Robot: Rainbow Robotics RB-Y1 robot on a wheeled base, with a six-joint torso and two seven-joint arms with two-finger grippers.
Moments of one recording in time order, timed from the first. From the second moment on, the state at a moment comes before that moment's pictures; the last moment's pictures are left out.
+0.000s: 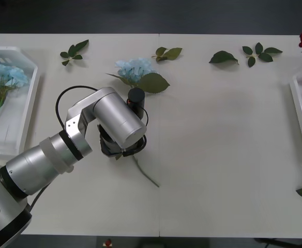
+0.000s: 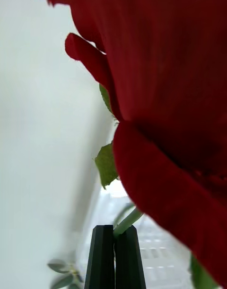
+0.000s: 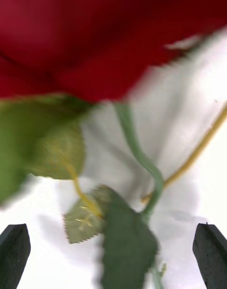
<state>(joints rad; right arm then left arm) -1.07 -1.17 0.76 -1.22 -1.07 1.43 1.53 -0.72 0.34 -0.77 -1.42 0.47 1.52 -0.44</state>
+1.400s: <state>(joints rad) -0.95 -1.12 1.00 -0.72 -0.85 0.88 1.57 -0.72 0.35 -0.77 -1.47 0.39 1.56 -0.47</state>
